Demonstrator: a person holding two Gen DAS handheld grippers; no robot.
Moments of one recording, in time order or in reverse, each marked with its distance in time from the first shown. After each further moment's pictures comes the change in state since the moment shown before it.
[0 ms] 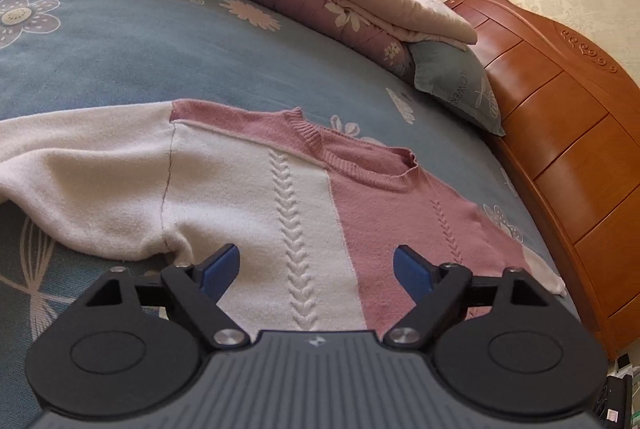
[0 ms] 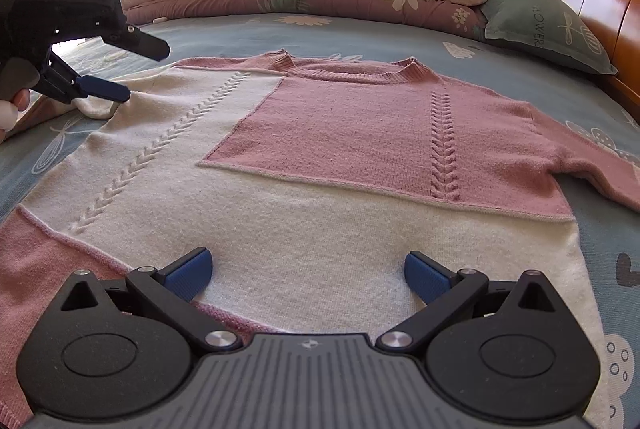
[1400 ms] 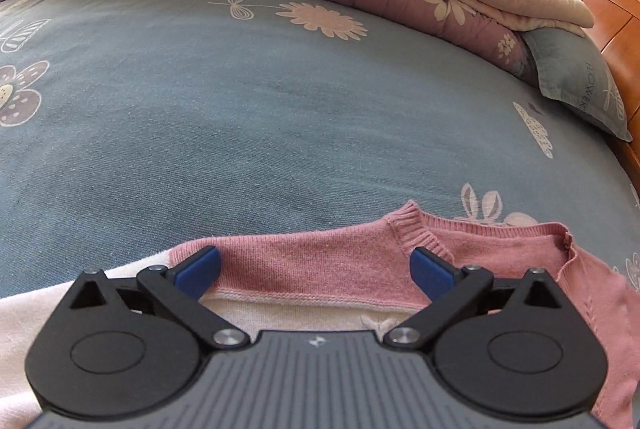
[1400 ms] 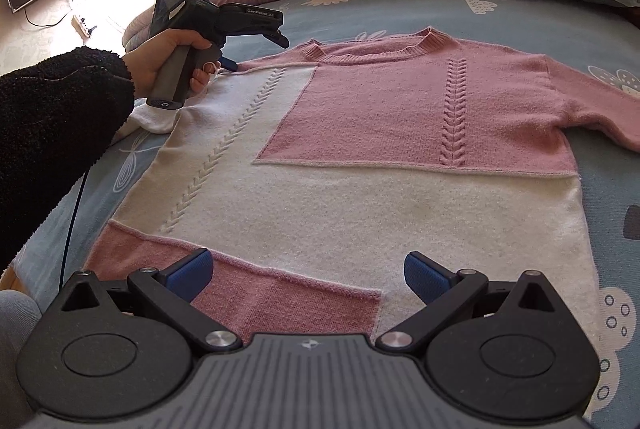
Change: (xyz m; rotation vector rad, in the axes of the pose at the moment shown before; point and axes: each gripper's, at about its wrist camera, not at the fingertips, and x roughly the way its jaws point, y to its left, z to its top) left arm 0.132 0.003 0.102 0.026 0.052 0.284; right arm -0.047 -0.032 0.013 0.140 0.107 0.240
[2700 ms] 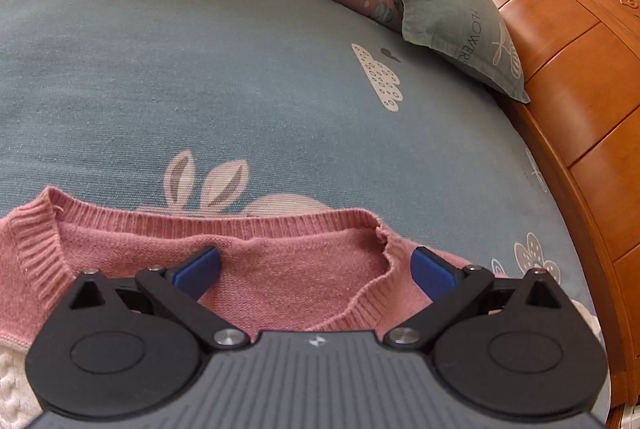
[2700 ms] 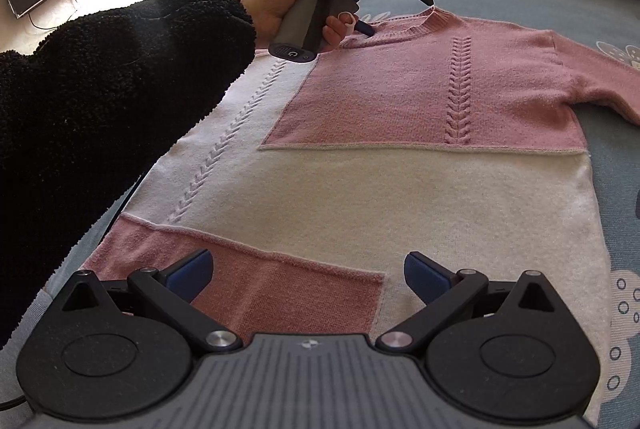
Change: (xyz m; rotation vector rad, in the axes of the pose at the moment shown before) left arm 0.081 -0.147 0.006 0.054 0.110 -0.312; right arm 0.004 -0.011 -0.001 0.037 0.054 0.057
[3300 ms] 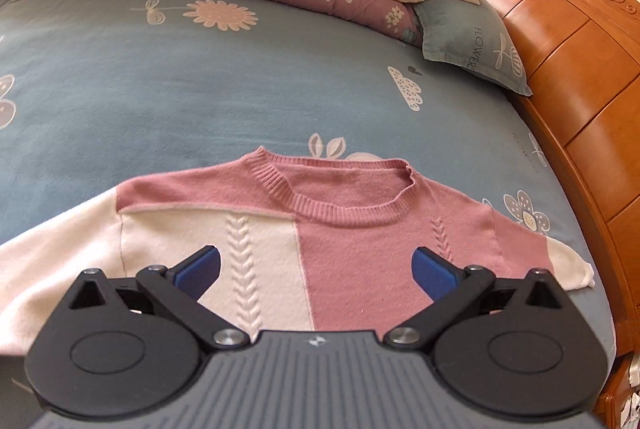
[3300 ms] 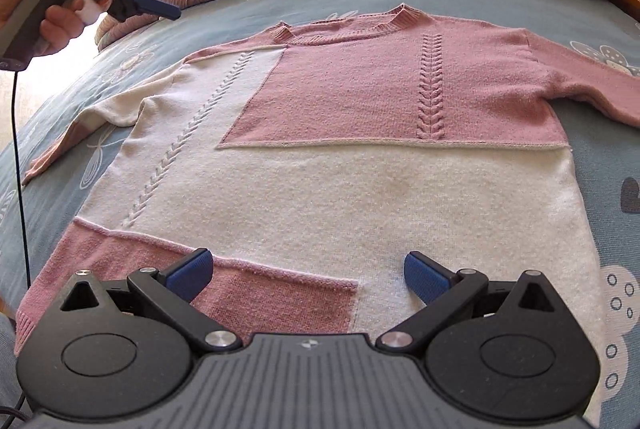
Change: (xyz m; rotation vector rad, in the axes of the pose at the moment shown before) left arm -0.211 0.033 -0.056 0.030 0.010 0.133; right arm 0.018 0.003 -0.006 -0.005 -0.030 -0.137
